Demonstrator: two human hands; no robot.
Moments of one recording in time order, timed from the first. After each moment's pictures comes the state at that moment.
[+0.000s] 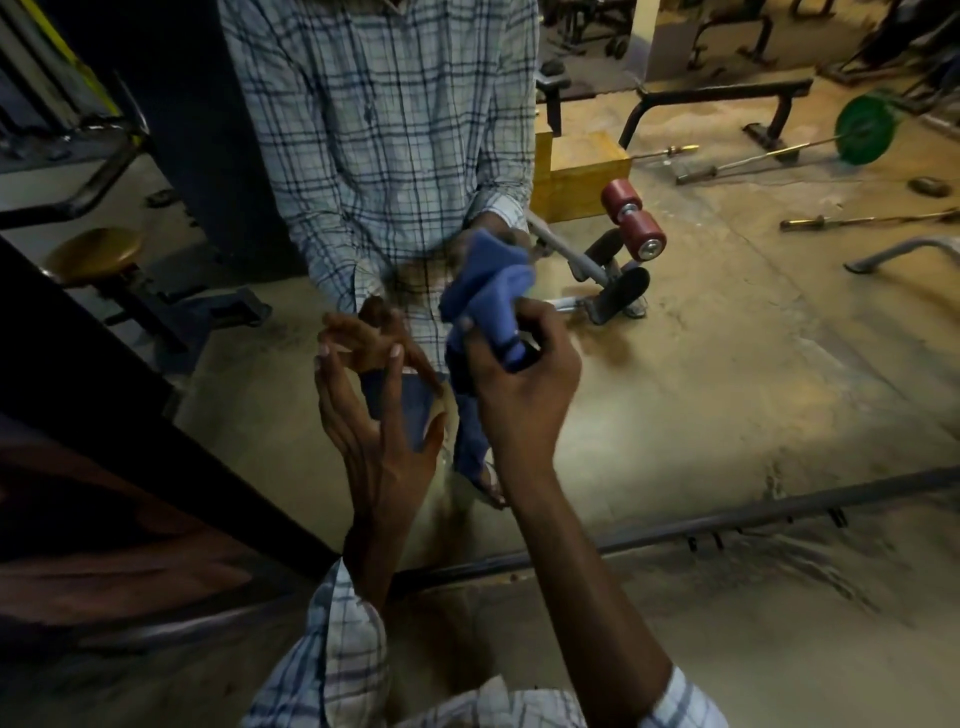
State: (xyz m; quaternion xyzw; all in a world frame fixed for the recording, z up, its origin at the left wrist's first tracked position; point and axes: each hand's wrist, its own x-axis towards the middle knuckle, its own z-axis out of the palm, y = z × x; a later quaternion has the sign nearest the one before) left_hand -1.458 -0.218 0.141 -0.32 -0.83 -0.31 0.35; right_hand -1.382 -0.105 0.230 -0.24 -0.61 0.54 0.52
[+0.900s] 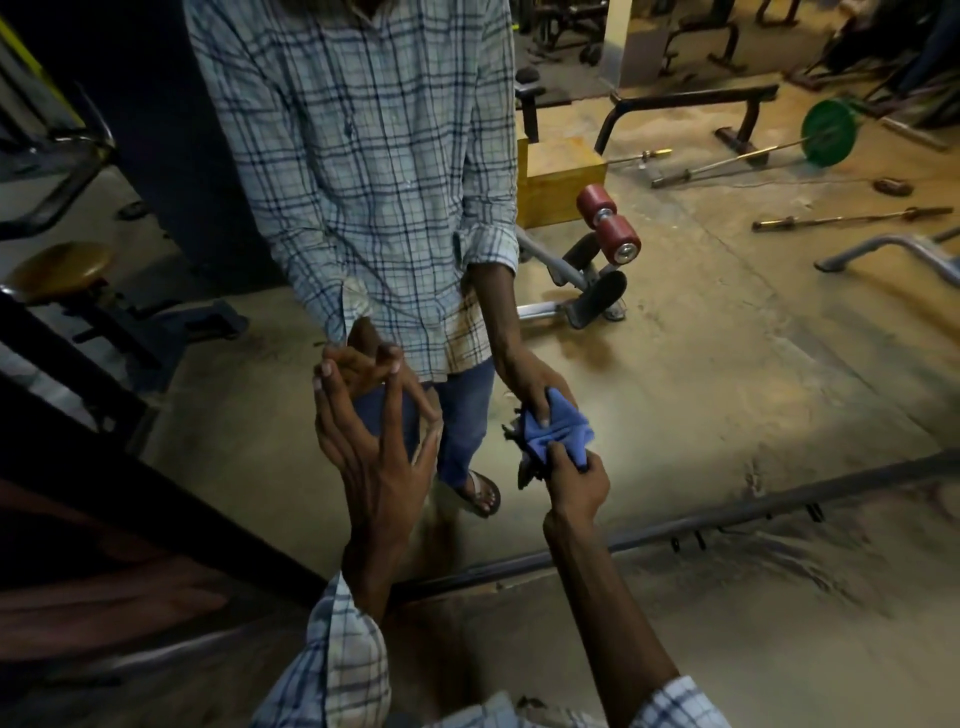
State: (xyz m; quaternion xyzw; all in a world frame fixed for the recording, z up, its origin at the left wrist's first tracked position) left_hand -1.447 -0.188 0.126 -0.31 -0.85 -0.26 0.32; right_hand -1.339 -0.036 0.072 -0.55 -0.39 0.63 0.39
